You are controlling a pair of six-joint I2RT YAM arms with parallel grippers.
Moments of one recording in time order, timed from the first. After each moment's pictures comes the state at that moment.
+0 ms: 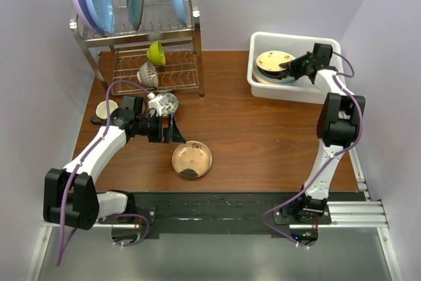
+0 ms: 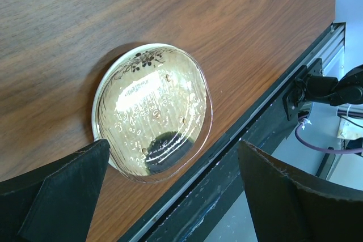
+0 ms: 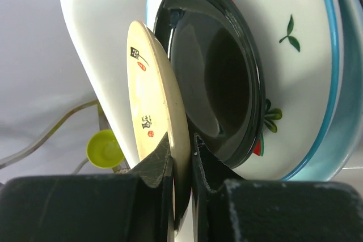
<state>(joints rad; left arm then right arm) -0.18 1.25 0.80 -0.54 0.72 -0.20 -0.14 2.12 1.68 -0.22 -0.36 1.10</state>
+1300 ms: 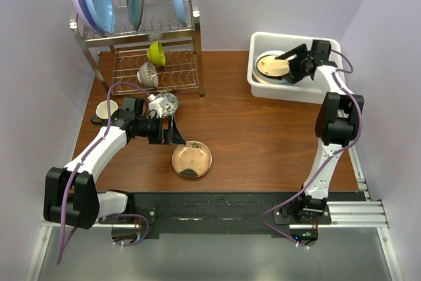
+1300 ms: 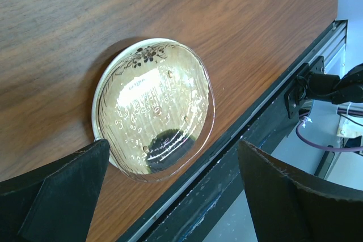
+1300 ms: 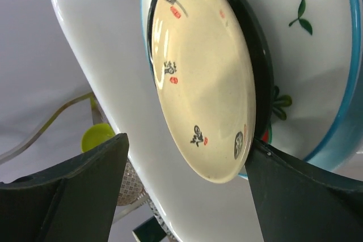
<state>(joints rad) -0.18 1.26 0.79 -0.53 0.72 -0.20 -0.13 2.14 1.77 -0.35 -0.36 1.07</state>
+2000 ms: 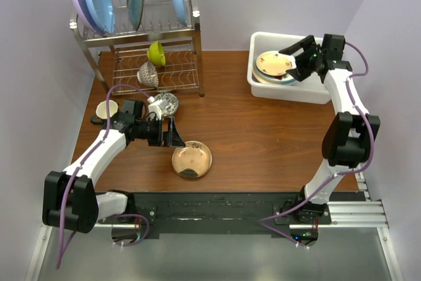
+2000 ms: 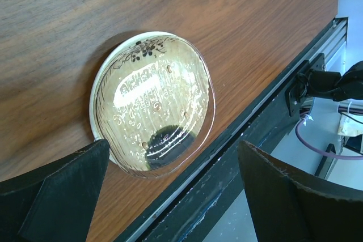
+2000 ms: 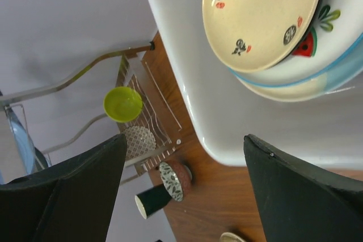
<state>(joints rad) -0.18 1.23 0.75 -0.52 0.72 -0.20 -0.13 1.84 1.64 -0.42 -0.41 1.02</state>
